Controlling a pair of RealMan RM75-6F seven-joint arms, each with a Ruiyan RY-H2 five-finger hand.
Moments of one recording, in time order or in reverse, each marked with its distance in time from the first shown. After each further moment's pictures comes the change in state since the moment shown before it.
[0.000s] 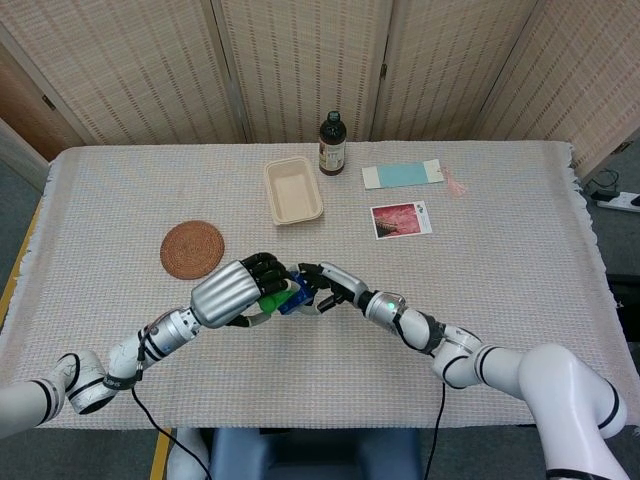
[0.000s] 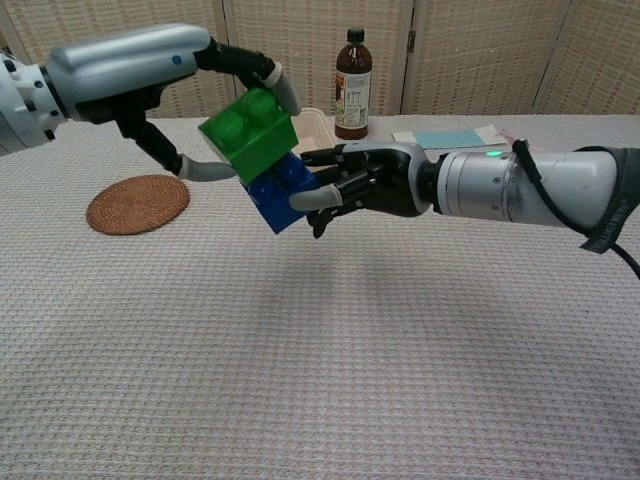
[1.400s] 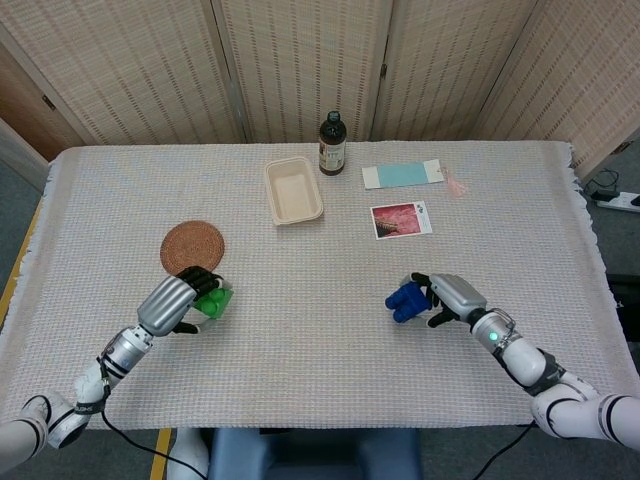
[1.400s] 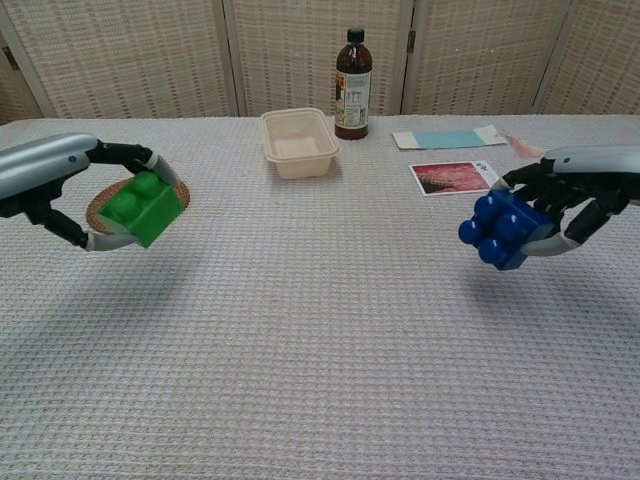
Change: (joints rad) left arm 0.248 -0.172 0.096 0.370 -0.118 0.071 -0.228; right arm -0.326 0.438 -0.040 -0.453 0.305 0.005 -1.094
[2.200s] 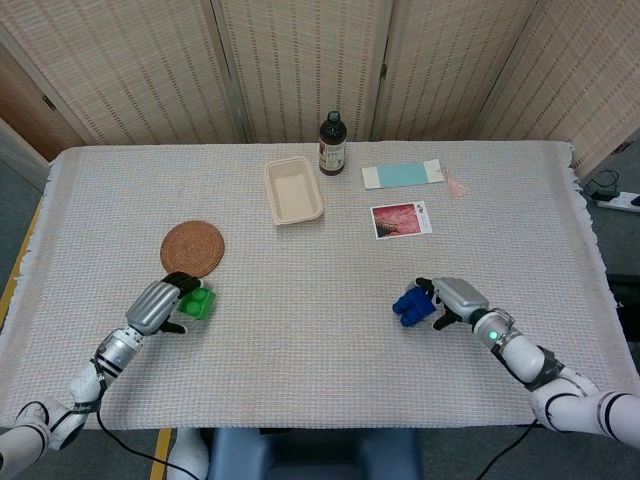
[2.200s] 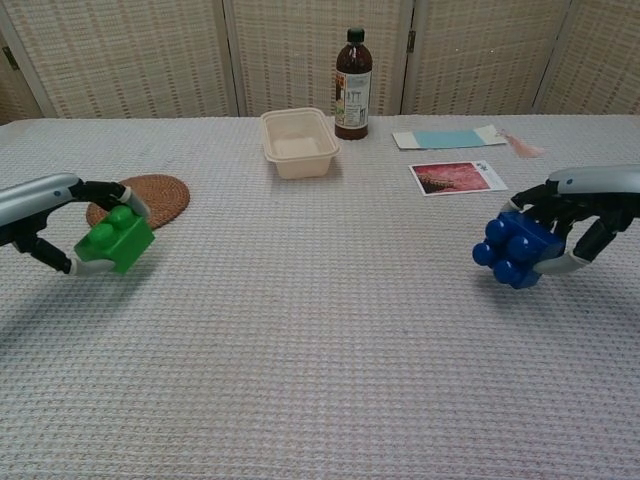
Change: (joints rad) left arm 0.044 -0.083 0.014 0.193 -0.041 -0.105 -0.192; right arm -0.020 -0.013 0.052 0.049 -0.018 -0.128 -0.054
